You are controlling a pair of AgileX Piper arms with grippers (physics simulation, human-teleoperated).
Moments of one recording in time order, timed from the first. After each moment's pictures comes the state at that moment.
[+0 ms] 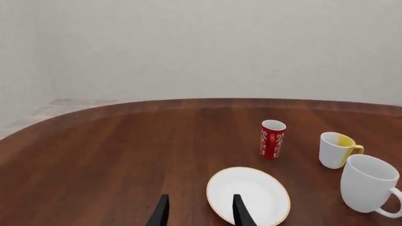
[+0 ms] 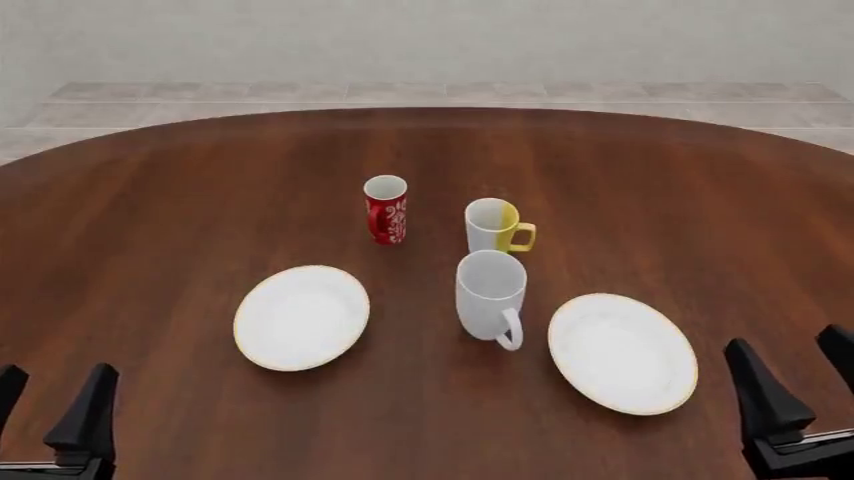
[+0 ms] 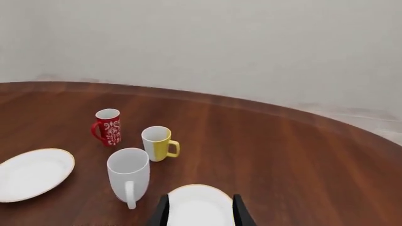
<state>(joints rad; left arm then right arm) 0.01 0.00 -0.02 0.00 -0.02 0.12 0.14 -0.20 0.10 -0.07</state>
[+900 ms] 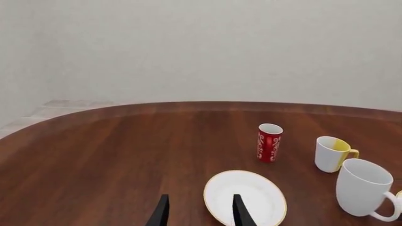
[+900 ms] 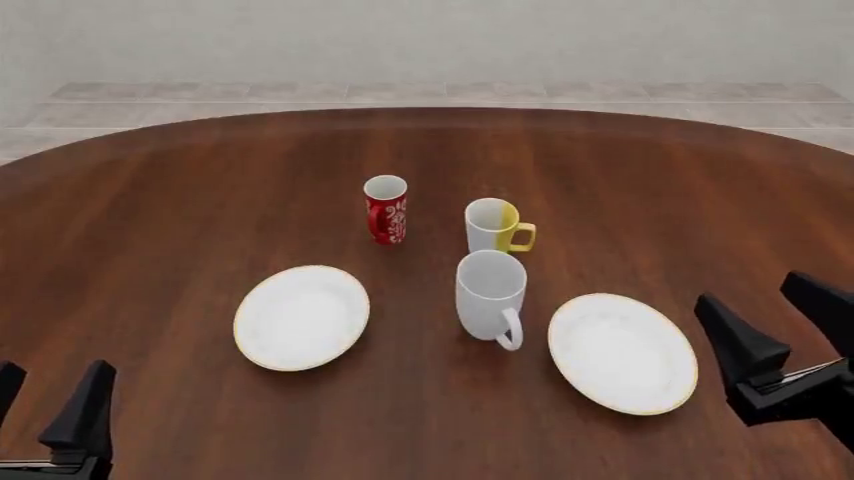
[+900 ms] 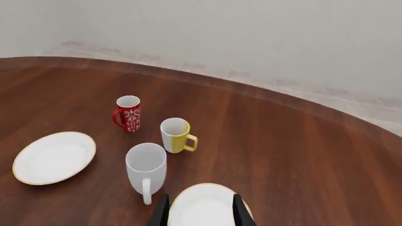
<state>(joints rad) 0.00 0.00 -0.03 0.00 -0.03 0.22 0.39 -0.42 0.20 -0.09</state>
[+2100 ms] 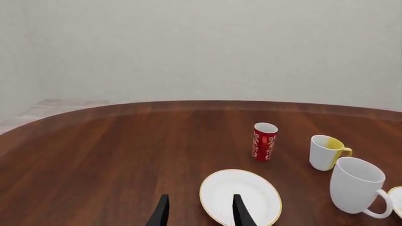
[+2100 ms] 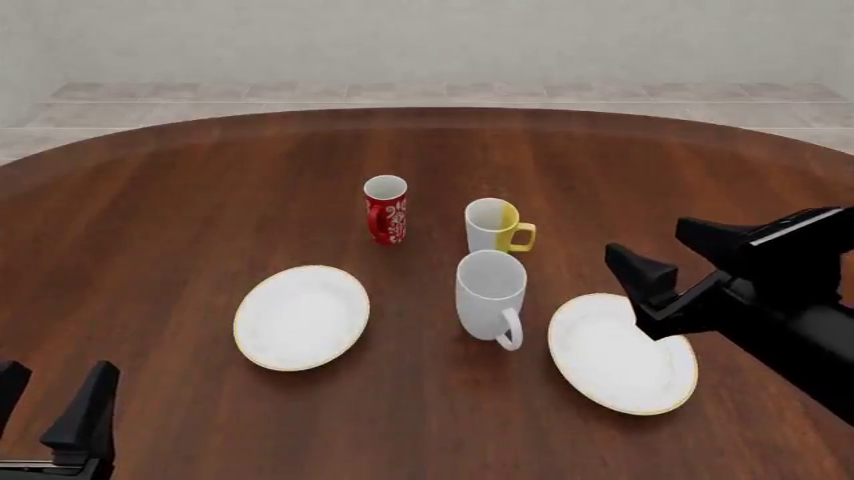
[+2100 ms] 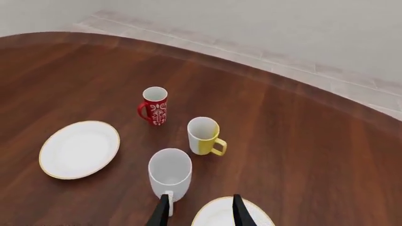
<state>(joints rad) -0.02 0.00 -0.04 0.01 -0.04 0.36 0.80 -0.59 0.10 -0.09</state>
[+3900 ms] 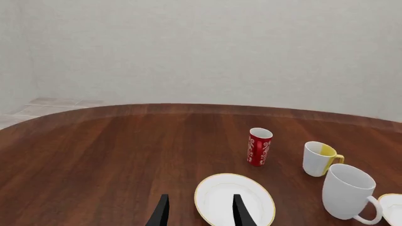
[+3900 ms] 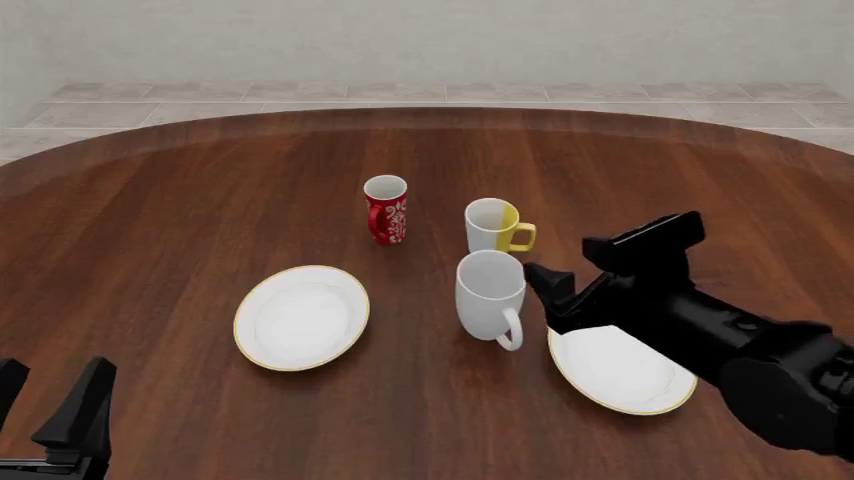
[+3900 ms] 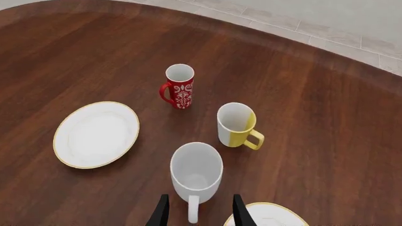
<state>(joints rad) -0.03 0.00 -0.05 0.01 -0.08 0.46 1.14 -0.60 -0.10 -0.04</state>
